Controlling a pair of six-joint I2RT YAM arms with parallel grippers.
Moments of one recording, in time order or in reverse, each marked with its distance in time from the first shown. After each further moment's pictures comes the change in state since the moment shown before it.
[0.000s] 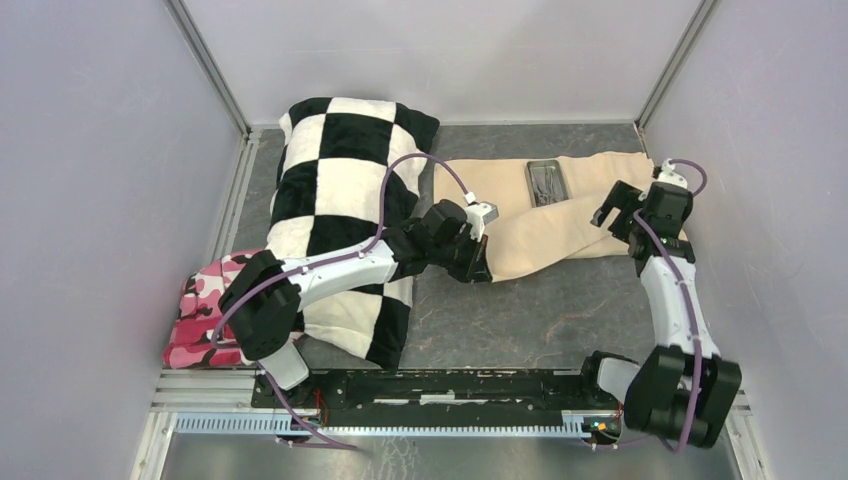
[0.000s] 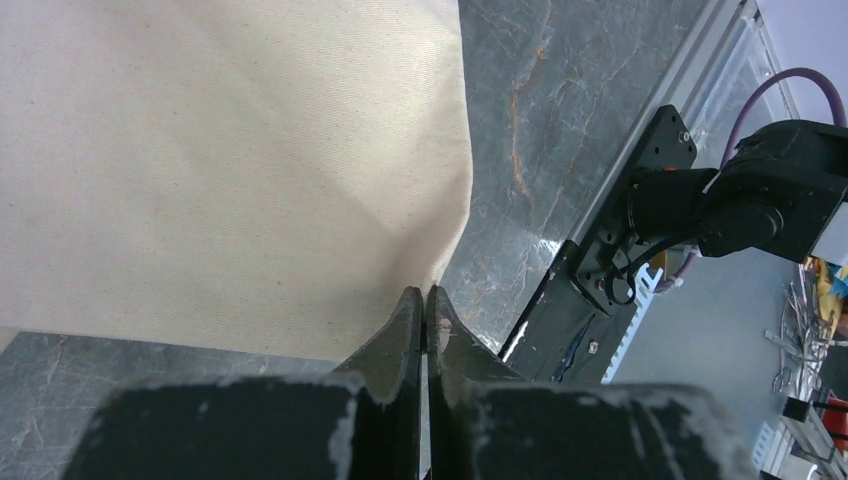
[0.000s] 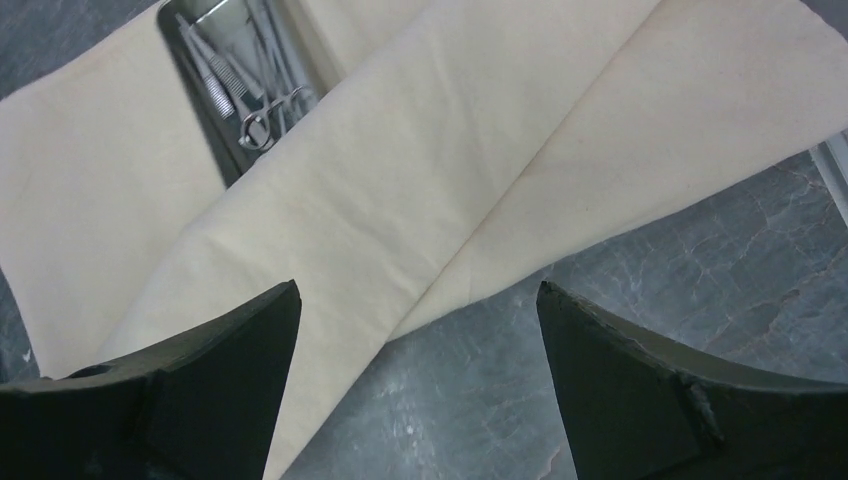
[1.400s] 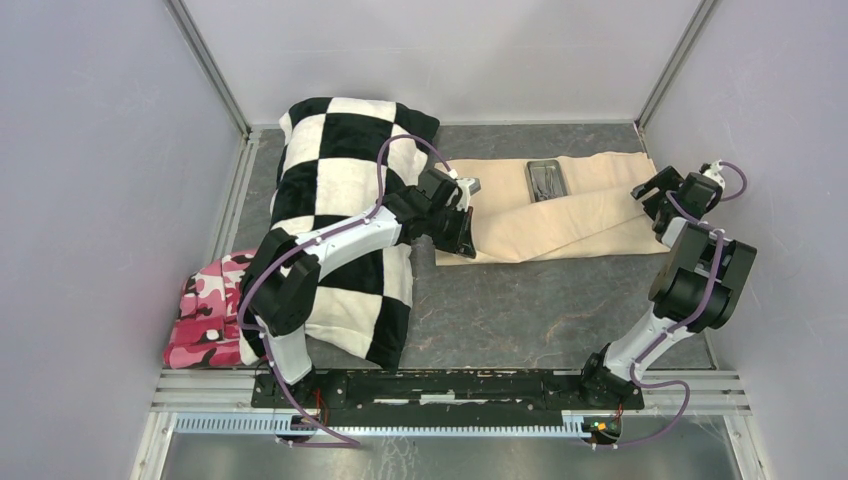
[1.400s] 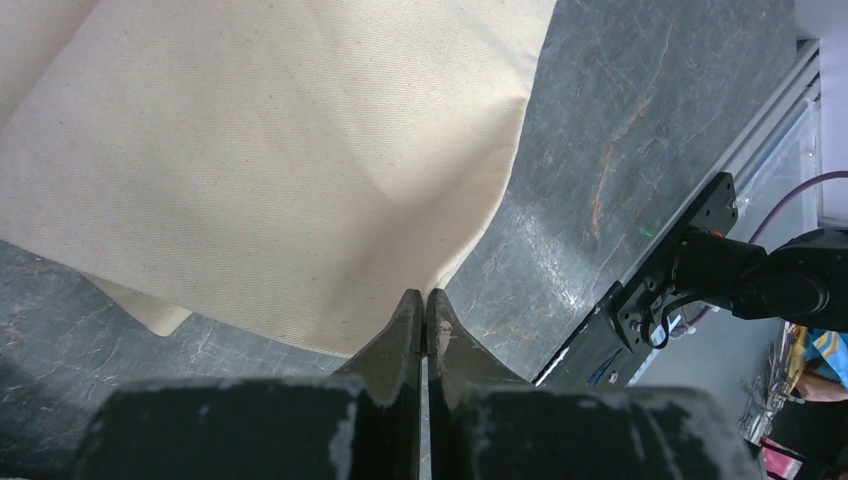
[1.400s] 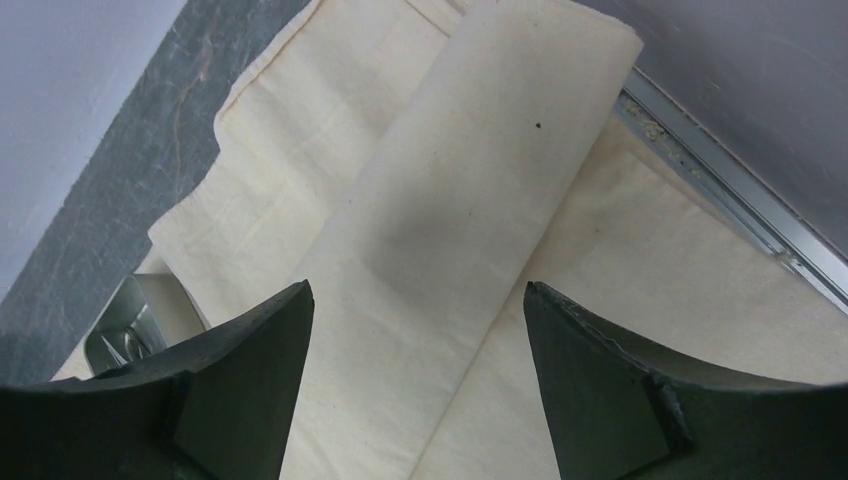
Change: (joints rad) left arm 0.169 0.159 0.208 -0.229 0.037 0.001; right arm -0.289 0.679 0.160 0.593 -0.130 0.196
